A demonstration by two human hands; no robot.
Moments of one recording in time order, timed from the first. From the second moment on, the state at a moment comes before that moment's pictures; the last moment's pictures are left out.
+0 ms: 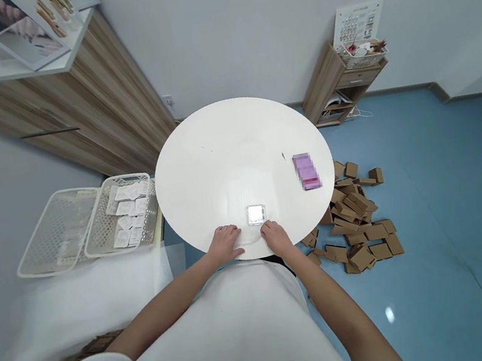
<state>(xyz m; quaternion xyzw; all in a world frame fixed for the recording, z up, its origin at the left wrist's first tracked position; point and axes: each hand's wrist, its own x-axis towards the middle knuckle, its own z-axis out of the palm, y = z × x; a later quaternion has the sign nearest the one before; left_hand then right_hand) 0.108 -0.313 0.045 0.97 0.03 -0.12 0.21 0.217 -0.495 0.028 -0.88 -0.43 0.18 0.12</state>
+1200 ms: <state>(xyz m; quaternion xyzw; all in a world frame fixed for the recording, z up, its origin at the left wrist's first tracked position) 0.131 -0.295 0.033 0.95 0.23 -0.08 0.21 0.230 -0.508 0.012 -0.96 -0.21 0.11 0.16</state>
